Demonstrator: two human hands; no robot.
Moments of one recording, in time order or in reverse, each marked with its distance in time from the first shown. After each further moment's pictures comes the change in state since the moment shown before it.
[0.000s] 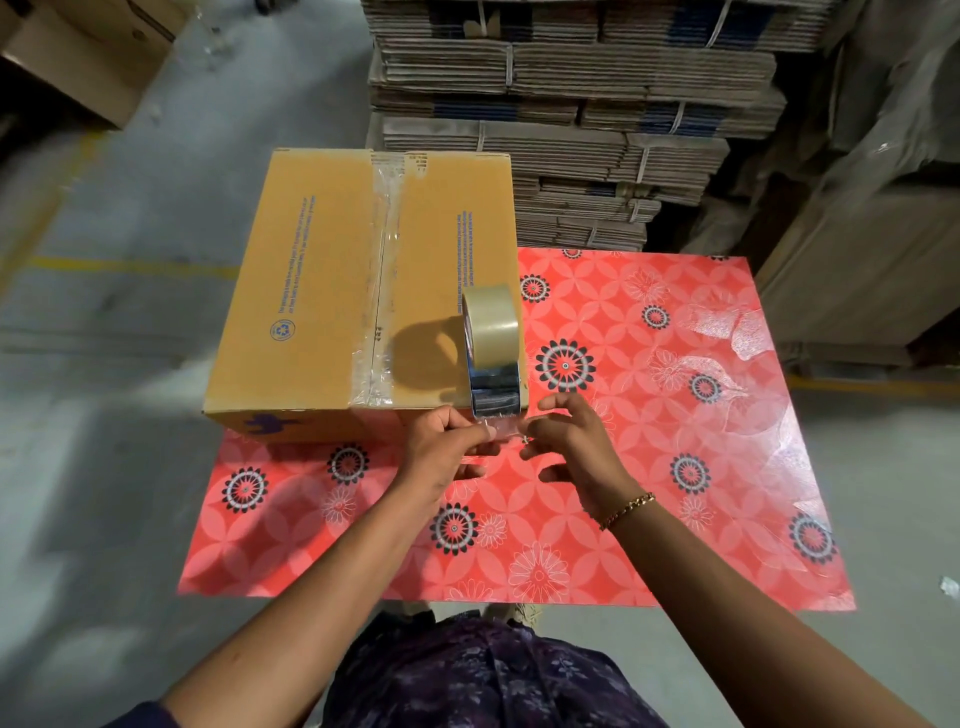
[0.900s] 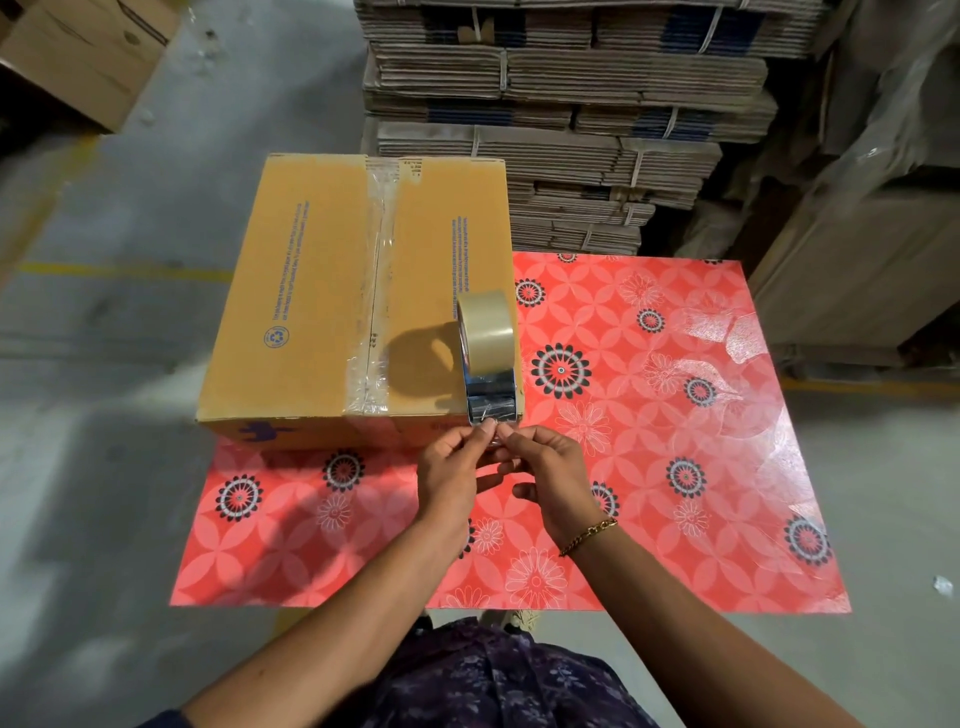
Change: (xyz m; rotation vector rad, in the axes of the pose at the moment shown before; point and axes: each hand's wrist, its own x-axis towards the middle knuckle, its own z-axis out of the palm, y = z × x) left_hand -0.010 -0.023 0.027 -0.240 0.122 0.008; right_hand -0.011 0.012 0.032 0.201 0.075 0.032
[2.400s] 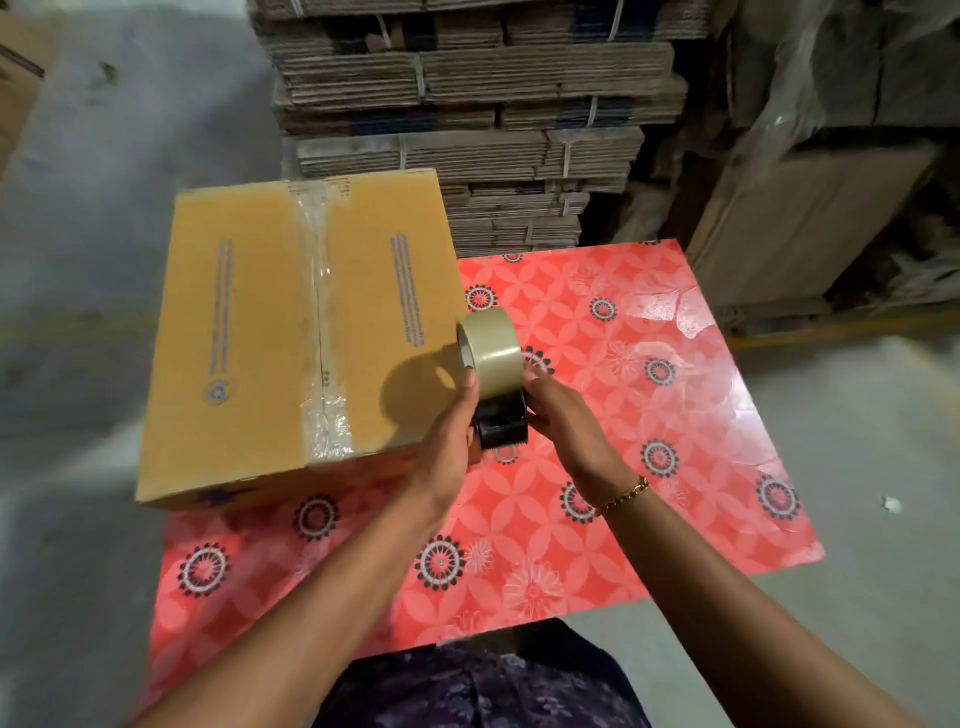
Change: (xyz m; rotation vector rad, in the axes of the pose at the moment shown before) left_hand 0.034 0.041 0.027 0.229 -0.494 0.098; right_hand 0.014 -0.060 -0.022 -0.213 -0.053 -0.244
